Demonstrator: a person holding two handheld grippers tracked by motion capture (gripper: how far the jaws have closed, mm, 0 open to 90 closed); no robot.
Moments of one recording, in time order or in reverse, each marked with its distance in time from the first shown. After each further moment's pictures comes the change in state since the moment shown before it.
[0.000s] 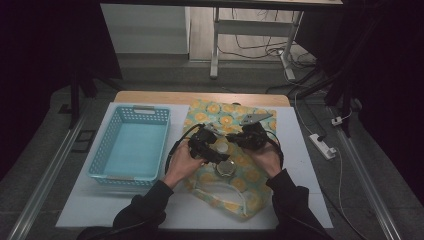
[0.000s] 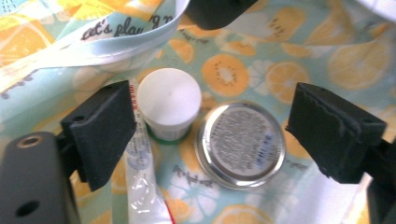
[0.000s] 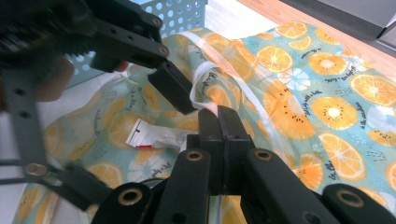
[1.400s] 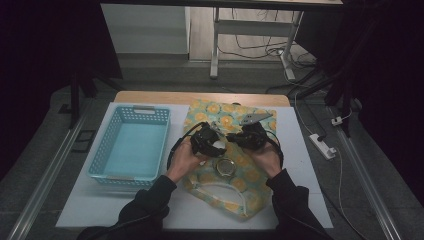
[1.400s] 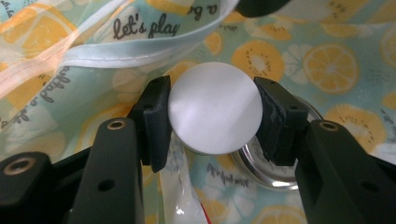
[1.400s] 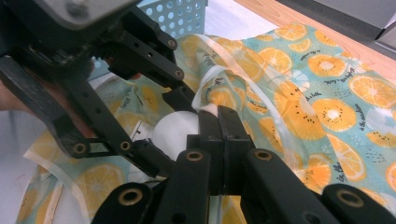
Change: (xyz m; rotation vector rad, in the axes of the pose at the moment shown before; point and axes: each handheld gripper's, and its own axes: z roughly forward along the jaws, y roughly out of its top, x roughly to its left) left arm 0.010 0.008 0.017 0.082 0.090 0.081; right arm 0.001 0.001 -0.001 -0.003 -0.004 0.001
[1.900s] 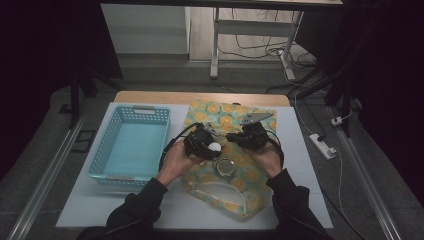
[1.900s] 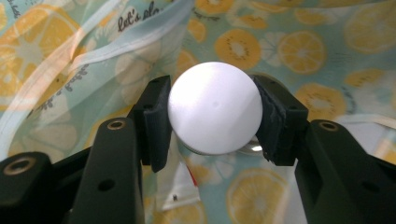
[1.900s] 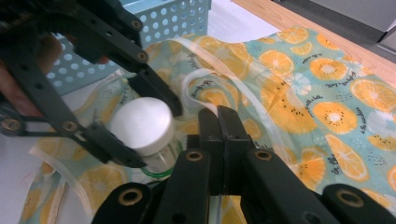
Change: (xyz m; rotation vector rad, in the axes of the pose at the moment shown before) left arm -0.009 -0.005 -0.027 0.022 -0.010 0.023; right arm 0.001 0.002 -0.003 -0.006 0.009 -0.009
